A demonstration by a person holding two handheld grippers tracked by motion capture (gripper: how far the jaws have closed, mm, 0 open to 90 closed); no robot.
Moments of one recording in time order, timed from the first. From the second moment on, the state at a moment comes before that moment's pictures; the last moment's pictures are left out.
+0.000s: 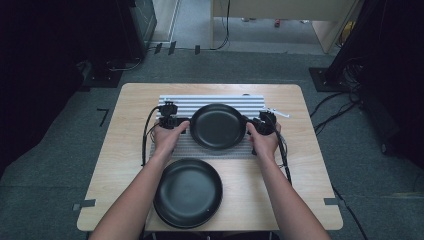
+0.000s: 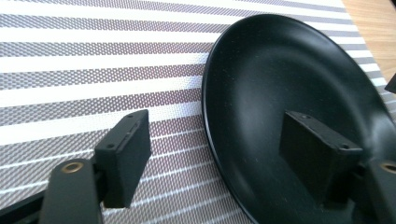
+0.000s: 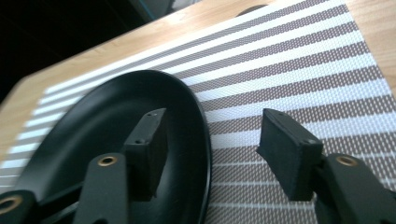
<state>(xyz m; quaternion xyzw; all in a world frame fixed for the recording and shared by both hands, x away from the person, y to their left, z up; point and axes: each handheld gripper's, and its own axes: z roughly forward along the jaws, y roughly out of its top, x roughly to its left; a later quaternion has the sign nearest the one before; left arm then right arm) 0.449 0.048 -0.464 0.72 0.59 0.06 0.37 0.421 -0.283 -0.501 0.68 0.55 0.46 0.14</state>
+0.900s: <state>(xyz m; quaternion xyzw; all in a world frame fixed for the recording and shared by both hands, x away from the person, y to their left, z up) 0.372 0.092 -0.440 0.71 0.54 0.07 0.44 0.358 -0.301 -0.467 0.61 0.64 0.45 0.16</state>
